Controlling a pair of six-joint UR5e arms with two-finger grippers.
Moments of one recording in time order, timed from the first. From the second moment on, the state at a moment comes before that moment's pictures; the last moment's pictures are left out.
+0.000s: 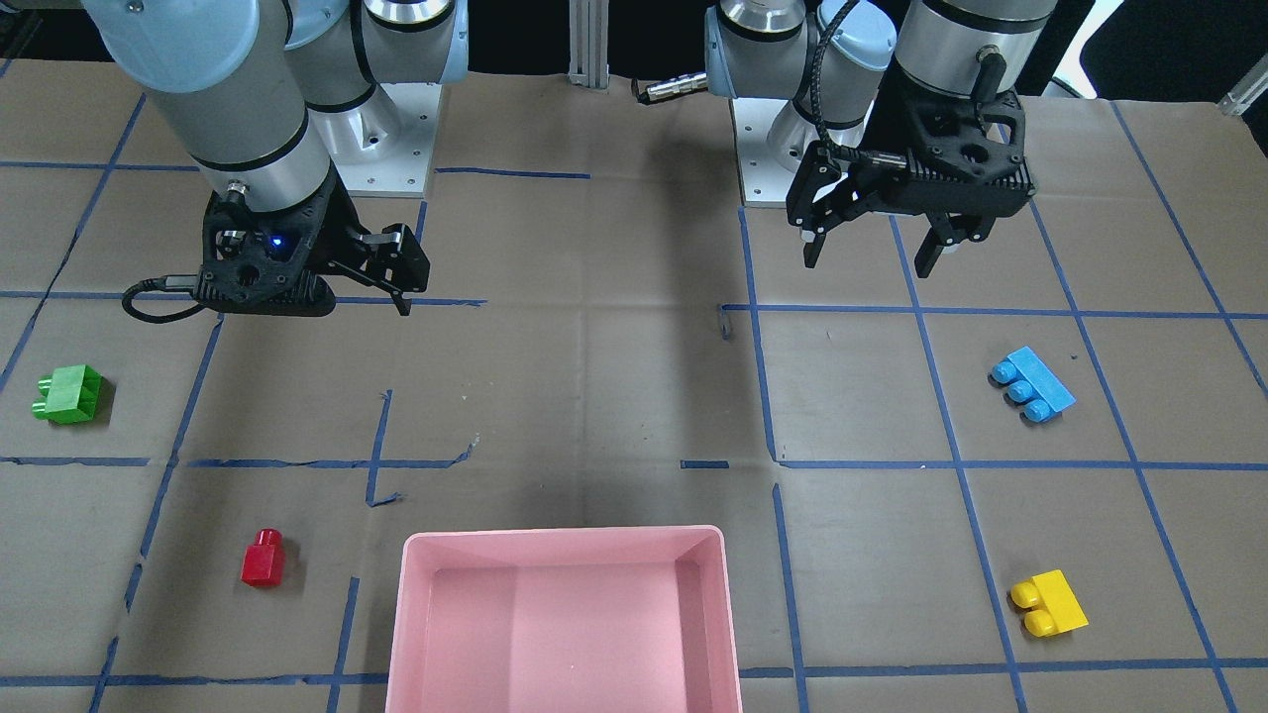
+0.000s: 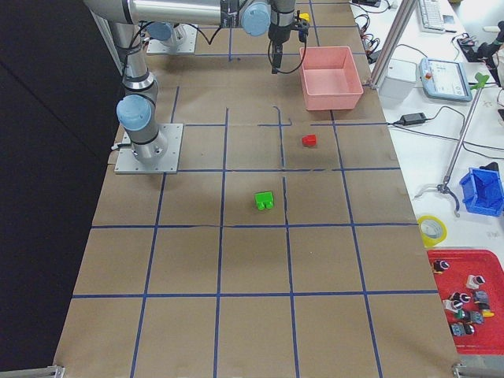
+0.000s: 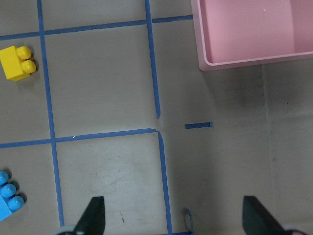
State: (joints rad) left arm -1.59 -1.56 -1.54 -1.47 1.57 0.08; right arm 1.64 -1.47 1.57 -1.63 -1.55 0.11
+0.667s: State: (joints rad) left arm -1.39 -1.53 -1.57 -1.48 1.58 0.24; right arm 1.64 -1.46 1.57 -1.63 -1.55 0.11
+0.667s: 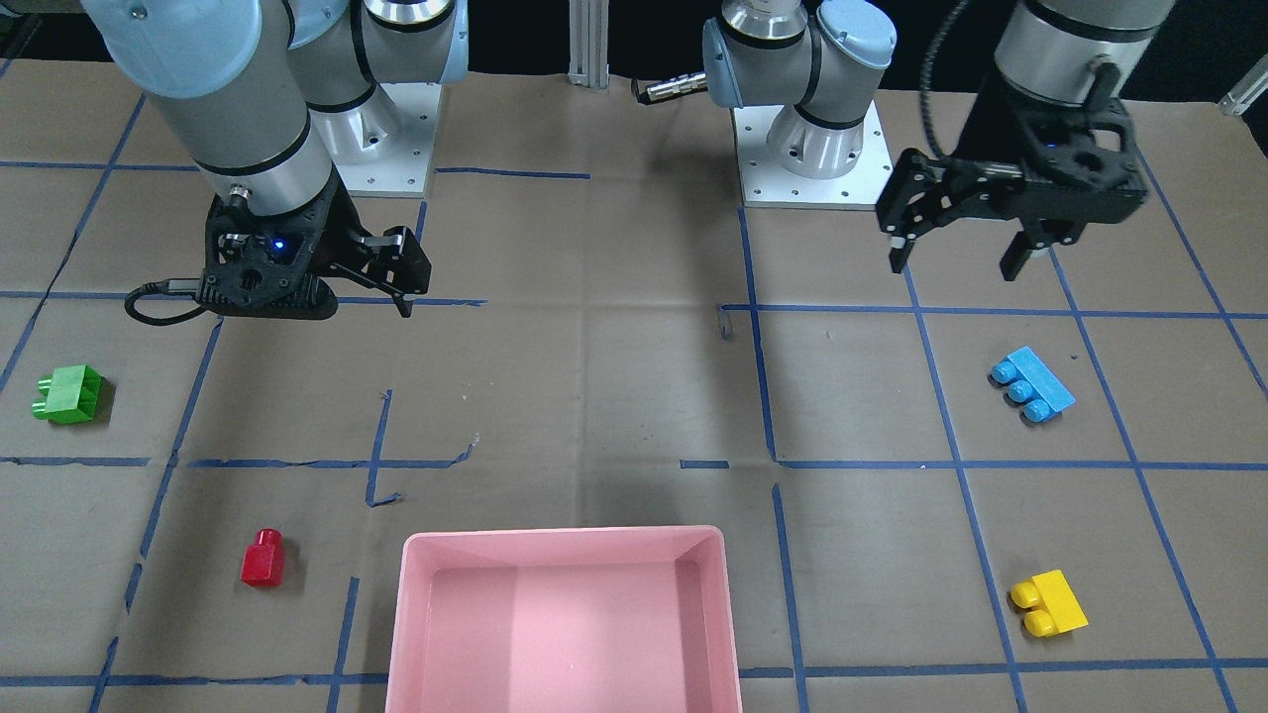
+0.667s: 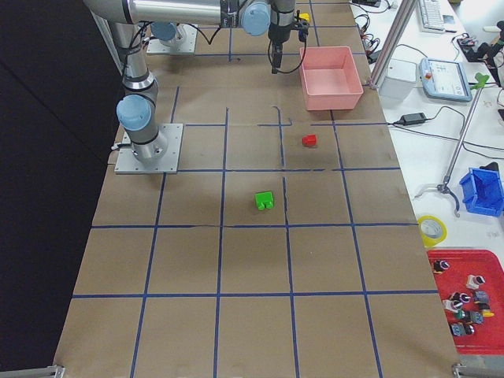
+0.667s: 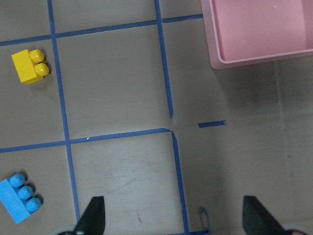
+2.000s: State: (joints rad) left arm -0.84 -1.49 -1.74 -1.49 1.57 0.19; right arm 1.14 -1.46 1.58 -1.66 -1.55 -0.60
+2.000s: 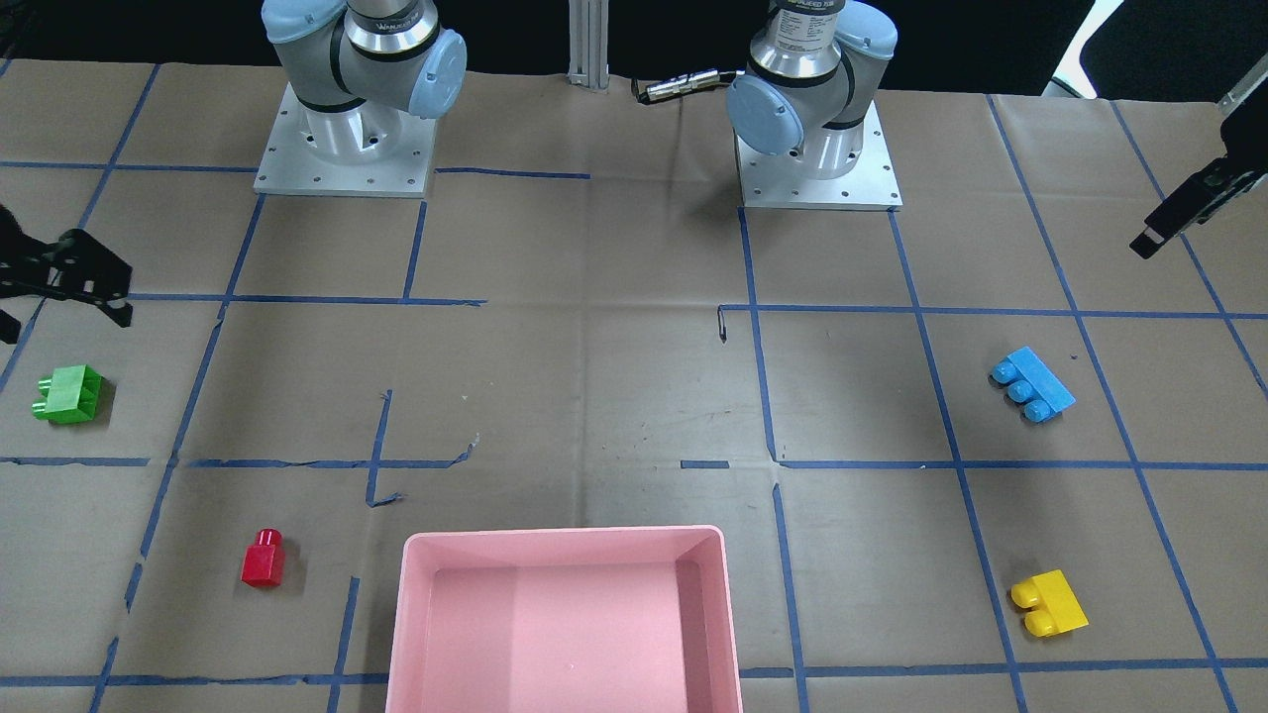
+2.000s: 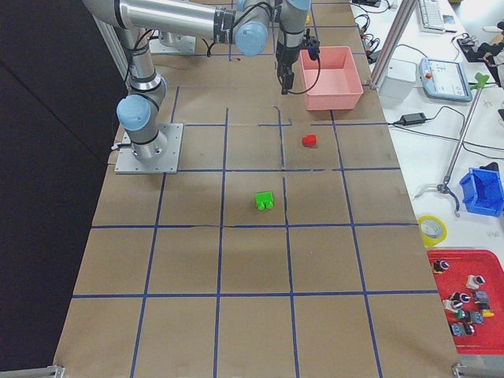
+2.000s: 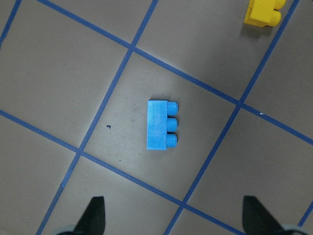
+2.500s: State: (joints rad) left arm -0.83 -1.54 -1.85 -1.34 1.57 0.17; right arm 1.00 -1.43 1.79 -1.99 -1.55 -0.68
